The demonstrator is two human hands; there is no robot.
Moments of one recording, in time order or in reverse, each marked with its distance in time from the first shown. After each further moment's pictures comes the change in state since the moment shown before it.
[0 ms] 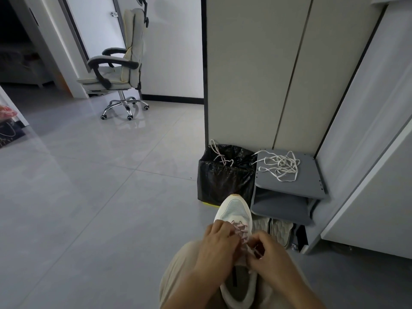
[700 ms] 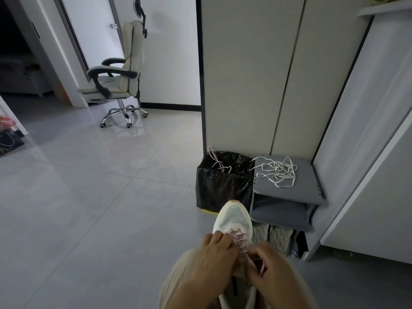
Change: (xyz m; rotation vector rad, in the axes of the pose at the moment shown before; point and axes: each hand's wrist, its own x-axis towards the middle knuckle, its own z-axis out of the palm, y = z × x) left_hand -0.001 -0.003 0.000 0.131 -0.064 0.087; right_hand -0.017 -0.003 -0.006 -0.128 0.069 -0.149
